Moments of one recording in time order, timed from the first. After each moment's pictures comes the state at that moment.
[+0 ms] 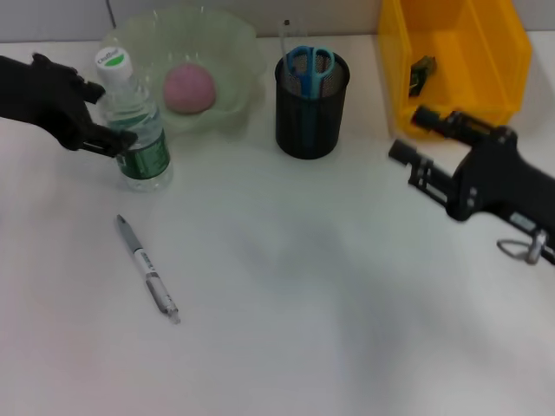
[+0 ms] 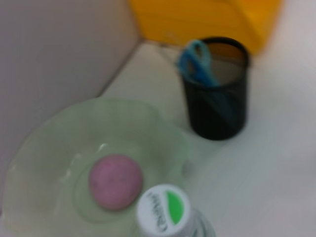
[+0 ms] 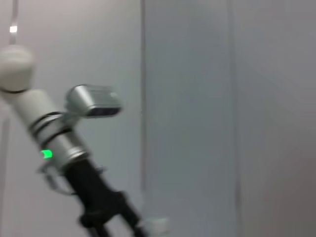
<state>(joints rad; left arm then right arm) -0.54 -2.07 1.02 1.52 2.52 1.61 -2.04 0.41 2.09 -0.75 -0.26 -1.46 -1.67 0.67</state>
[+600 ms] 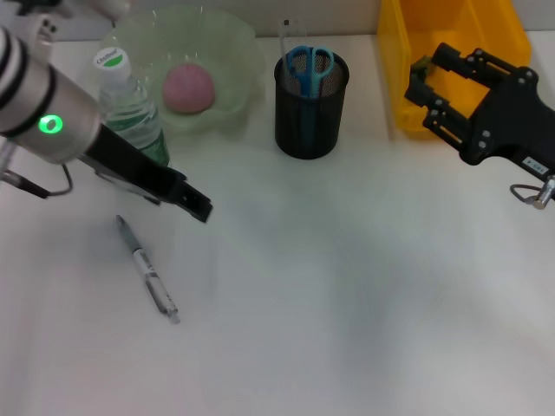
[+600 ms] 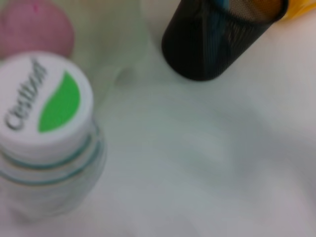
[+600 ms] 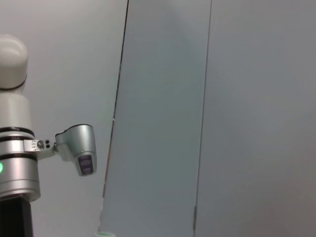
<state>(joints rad) -0.68 -2.07 1.27 1.34 2.56 1.69 -2.84 0.44 2.08 -0.75 -0.36 -1.39 -1.61 0.68</state>
